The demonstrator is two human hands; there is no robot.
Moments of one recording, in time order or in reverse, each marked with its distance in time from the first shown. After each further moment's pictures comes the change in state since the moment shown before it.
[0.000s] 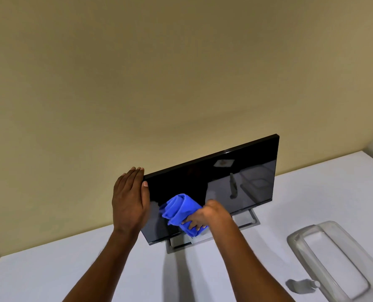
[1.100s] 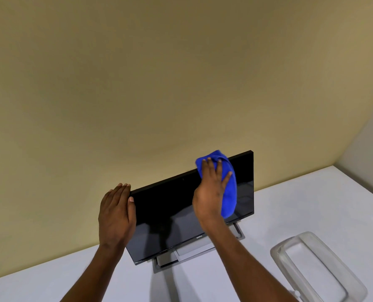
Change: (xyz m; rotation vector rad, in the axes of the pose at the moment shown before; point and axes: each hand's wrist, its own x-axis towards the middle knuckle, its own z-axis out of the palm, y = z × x) left_hand 0.002 0.005 -0.002 -0.008 -0.036 -0.008; right_hand -0.006 -0.077 -0.029 -0.925 0.821 -0.625
